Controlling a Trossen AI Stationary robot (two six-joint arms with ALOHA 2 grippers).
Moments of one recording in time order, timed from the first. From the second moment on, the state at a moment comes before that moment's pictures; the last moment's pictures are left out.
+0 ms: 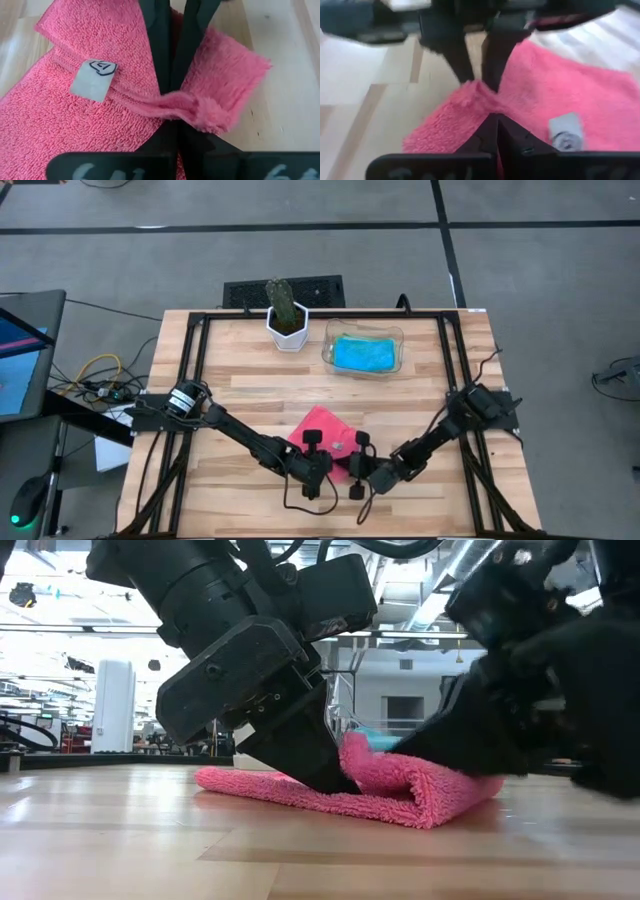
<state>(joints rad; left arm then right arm) -0.45 2.09 1.26 -0.14 -0.37 -0.27 0.63 2.06 0.80 0.68 0.70 0.26</state>
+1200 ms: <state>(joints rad) -0.60 2.05 1.29 -0.07 -0.67 -0.34 0.69 2.02 0.83 0.73 1.02 0.10</state>
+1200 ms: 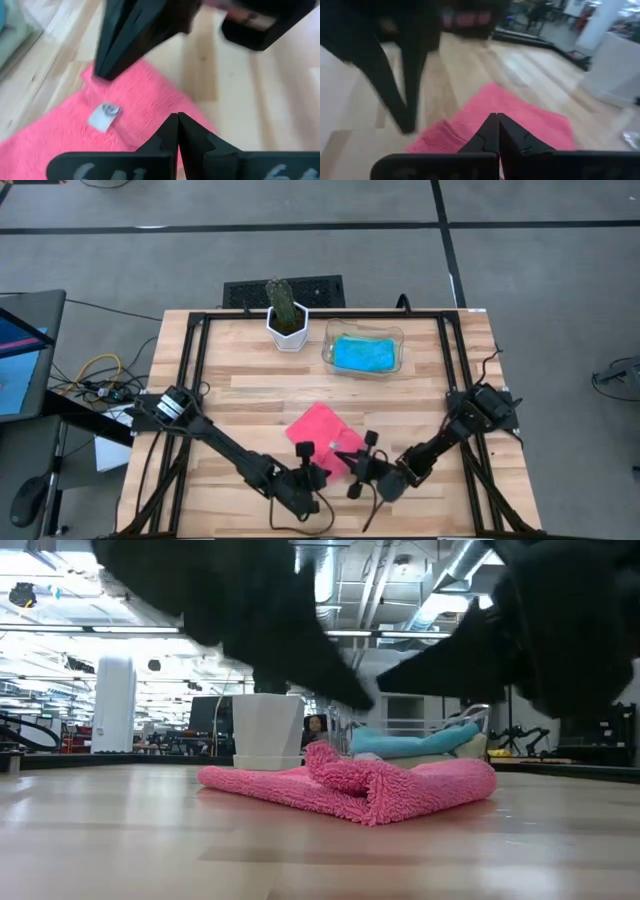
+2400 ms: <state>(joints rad) -0.57 2.05 1.11 0.06 -0.65 -0.53 0.70 2.05 0.85 0.80 0.81 0.15</state>
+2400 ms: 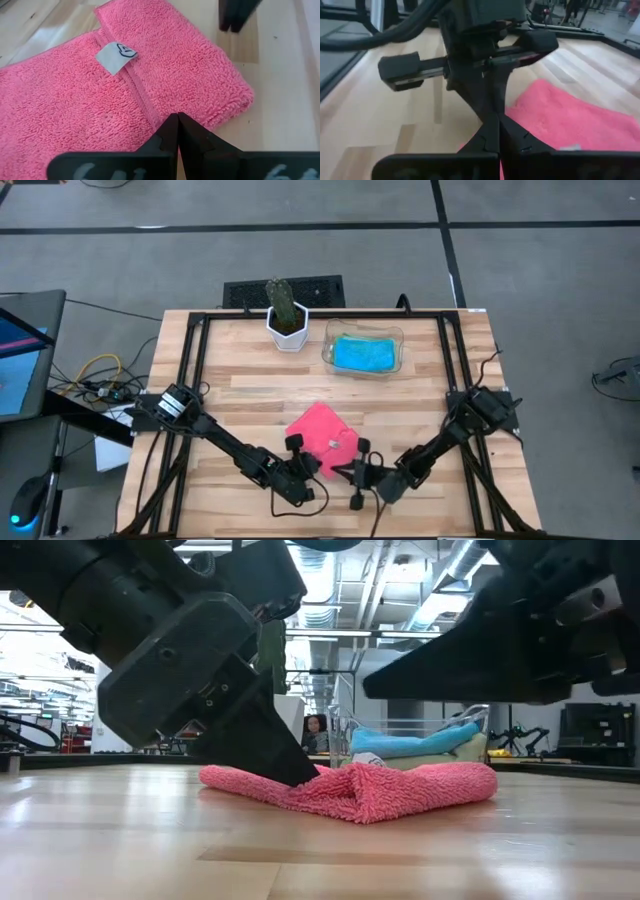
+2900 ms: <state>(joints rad) -0.58 2.05 1.11 0.04 -0.63 -0.55 0.68 2.24 0.92 0.86 0.68 0.21</state>
